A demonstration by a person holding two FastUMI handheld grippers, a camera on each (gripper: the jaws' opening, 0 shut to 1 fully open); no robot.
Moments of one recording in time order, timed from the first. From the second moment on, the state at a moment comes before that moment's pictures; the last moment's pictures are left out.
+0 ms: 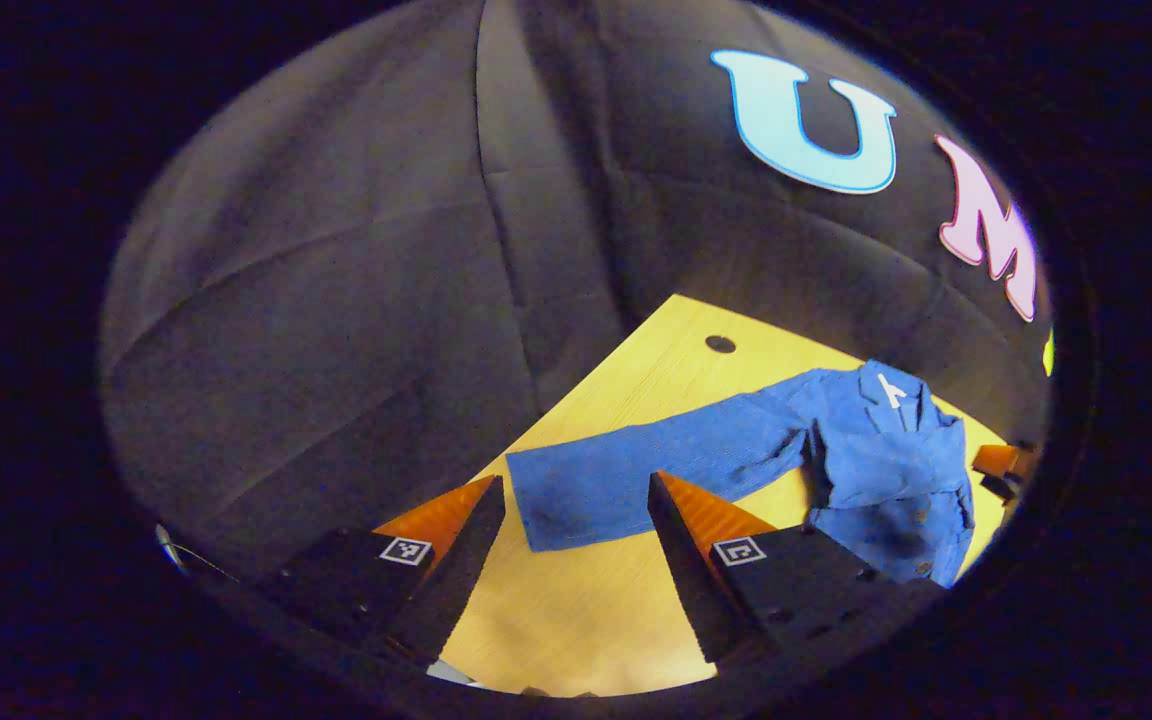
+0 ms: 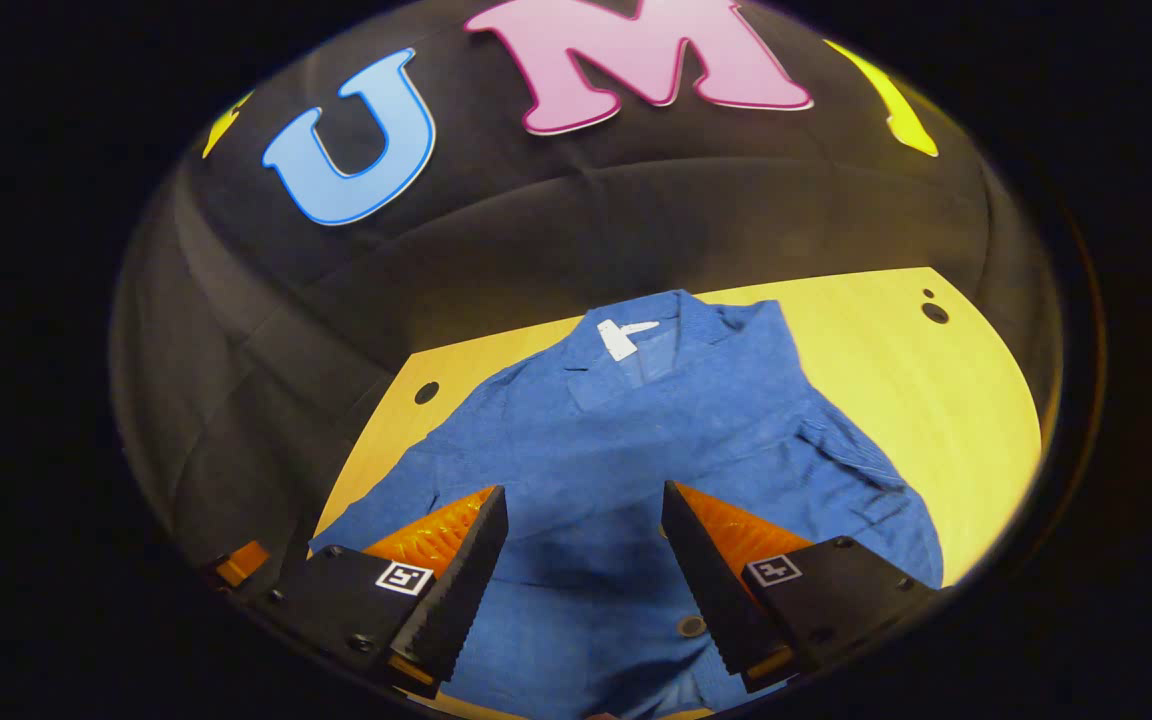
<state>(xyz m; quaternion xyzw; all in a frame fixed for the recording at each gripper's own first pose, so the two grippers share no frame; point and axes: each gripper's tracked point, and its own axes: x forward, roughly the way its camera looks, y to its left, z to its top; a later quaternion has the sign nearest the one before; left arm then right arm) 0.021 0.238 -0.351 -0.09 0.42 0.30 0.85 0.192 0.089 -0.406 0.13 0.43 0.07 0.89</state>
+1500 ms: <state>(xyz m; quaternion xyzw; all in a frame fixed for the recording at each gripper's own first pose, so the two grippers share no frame) 0.056 0.265 -0.463 -0.19 0.54 0.31 0.76 0.082 -0.098 -0.315 0.05 0.37 -0.01 0.93</state>
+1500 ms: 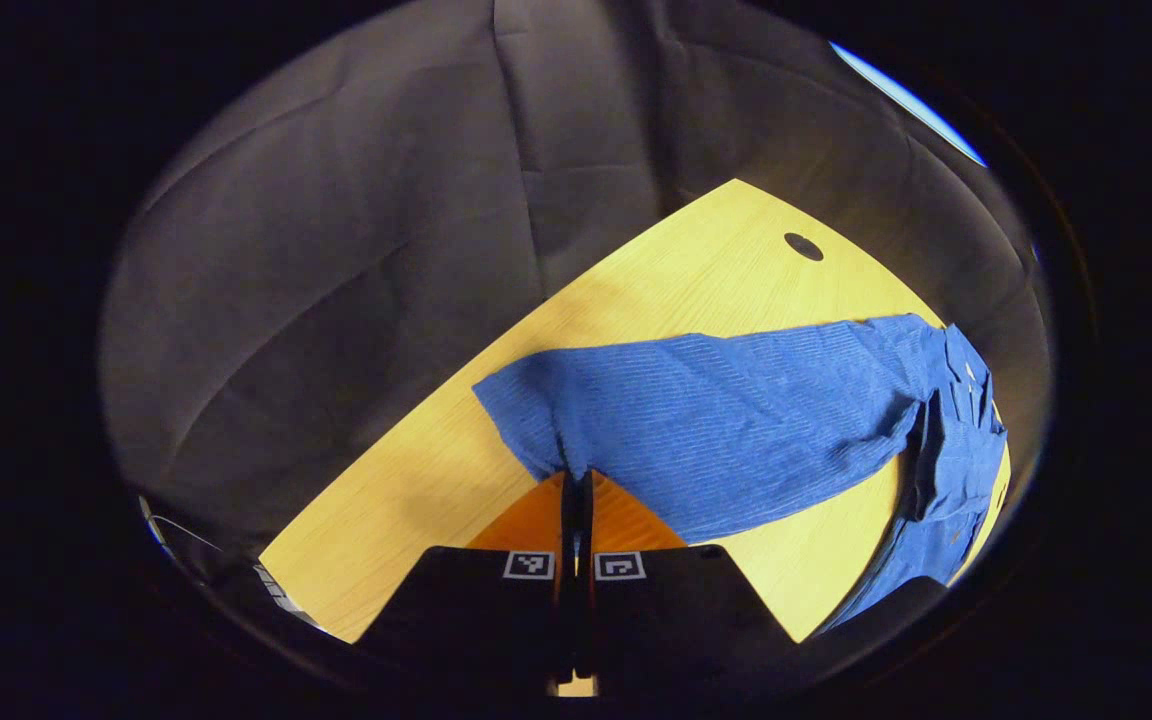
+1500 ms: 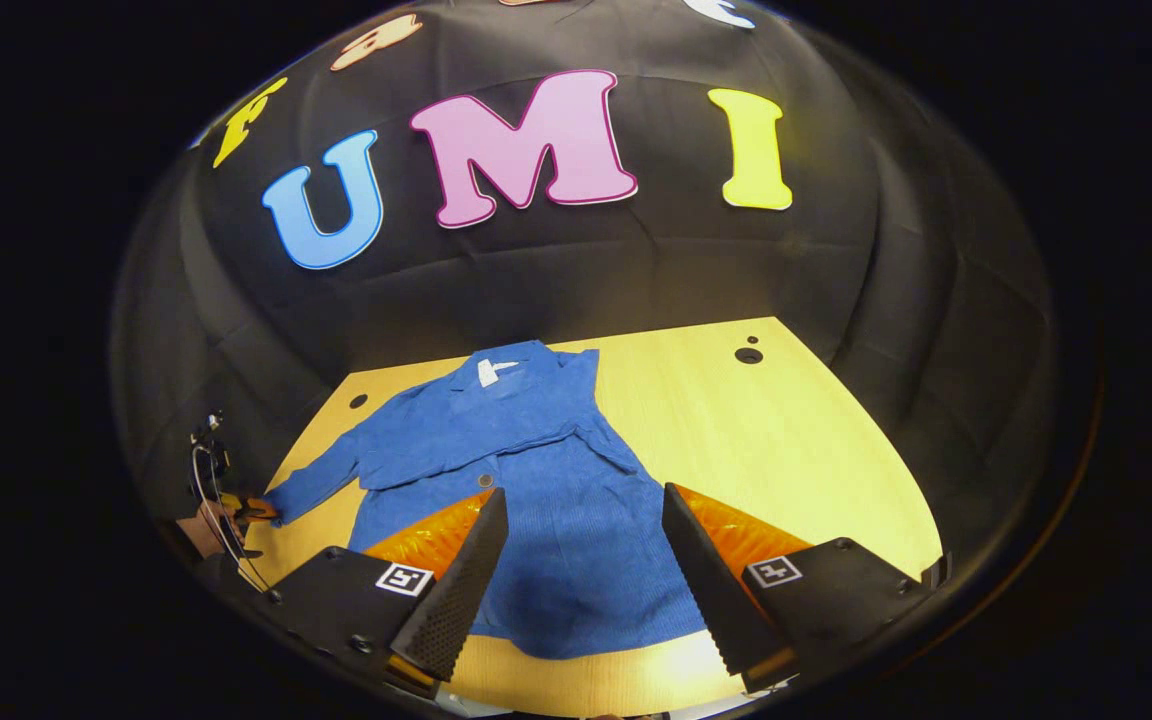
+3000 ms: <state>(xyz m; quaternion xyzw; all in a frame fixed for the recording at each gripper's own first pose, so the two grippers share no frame) 0.355 -0.252 -0.351 -0.11 0.38 -0.03 0.92 0.070 -0.312 -0.319 0.04 0.36 -0.12 0.92</state>
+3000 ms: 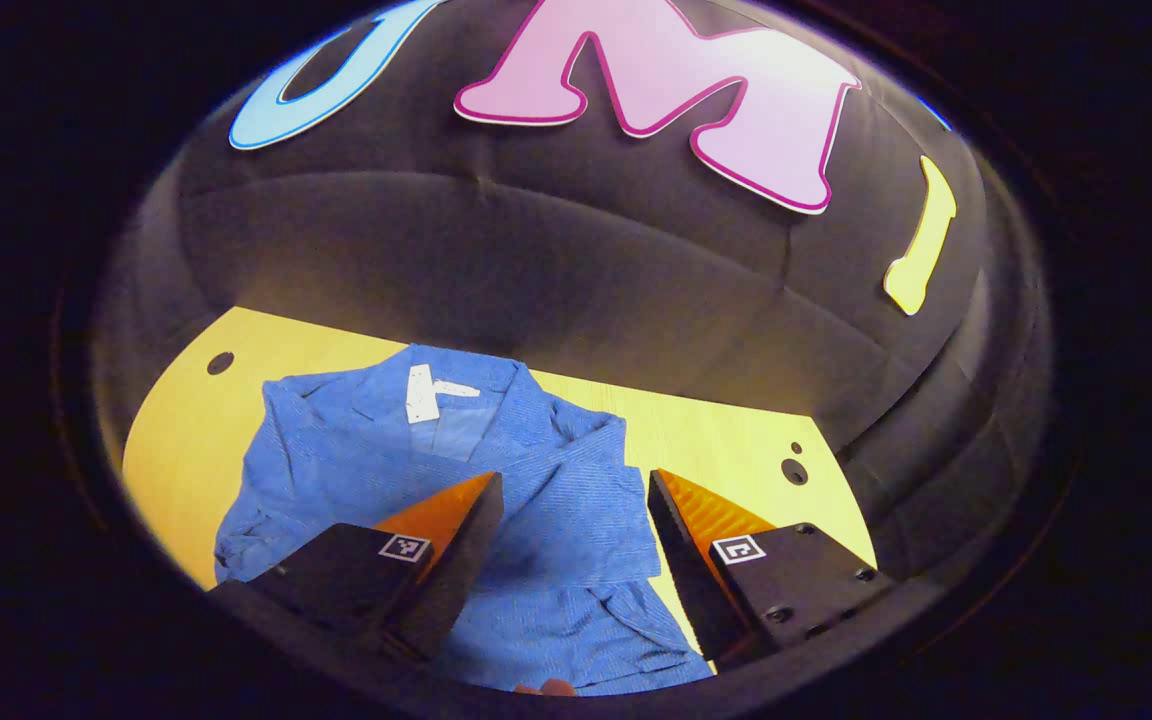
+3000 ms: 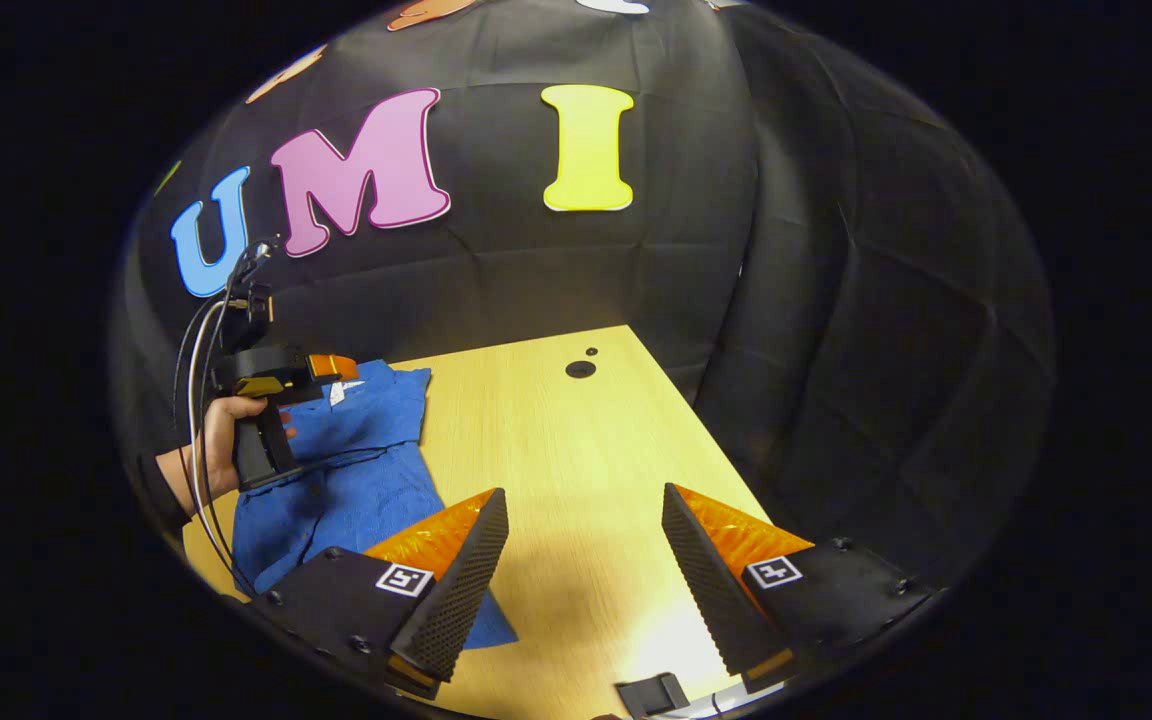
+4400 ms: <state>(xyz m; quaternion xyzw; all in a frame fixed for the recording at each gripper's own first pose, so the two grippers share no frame) -0.065 -0.024 -0.432 -0.03 0.61 0.02 0.79 -0.041 -0.196 -0.513 0.02 0.60 -0.07 0.79</state>
